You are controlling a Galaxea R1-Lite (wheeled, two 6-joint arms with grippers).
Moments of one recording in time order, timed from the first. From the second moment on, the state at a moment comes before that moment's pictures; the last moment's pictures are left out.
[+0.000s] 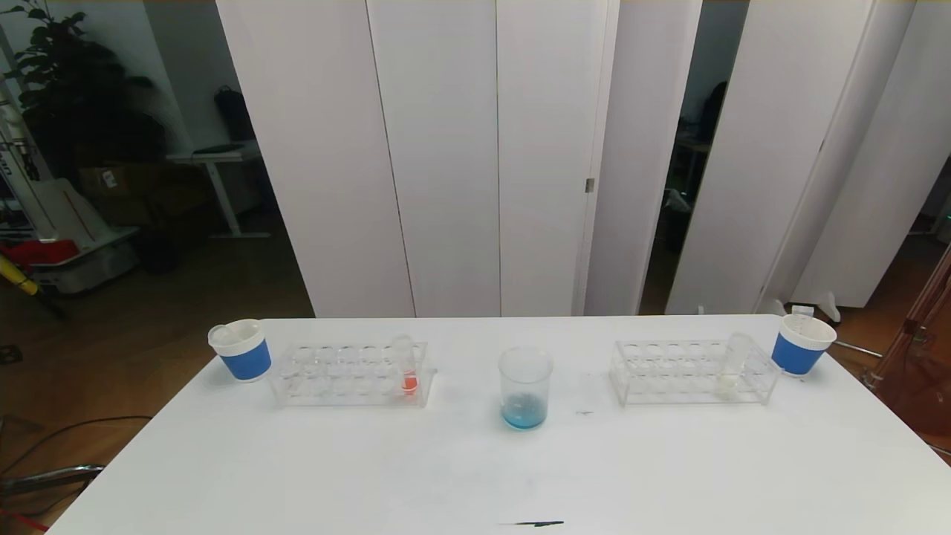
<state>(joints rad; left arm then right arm) 0.00 0.33 -0.39 -0.07 -0.02 0.02 0.00 0.00 0.00 -0.01 0.00 0.01</state>
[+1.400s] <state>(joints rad) -0.24 1.56 -0.50 -0.98 0.23 -0.06 0.00 0.00 0.00 -0.01 0.00 0.01</state>
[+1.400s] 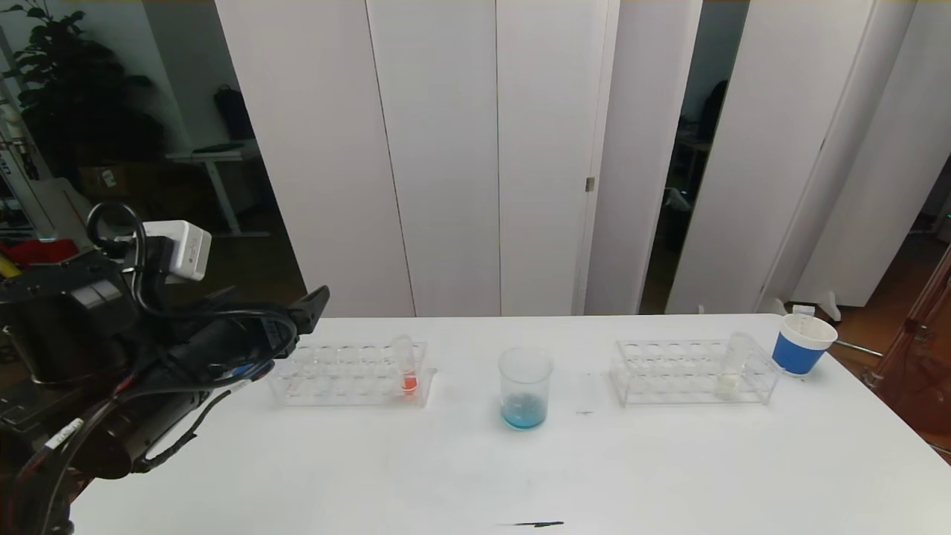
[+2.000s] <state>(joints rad) -0.43 1.78 -0.39 -1.14 0.34 -0.24 0.00 0.00 0.00 -0.01 0.00 0.01</state>
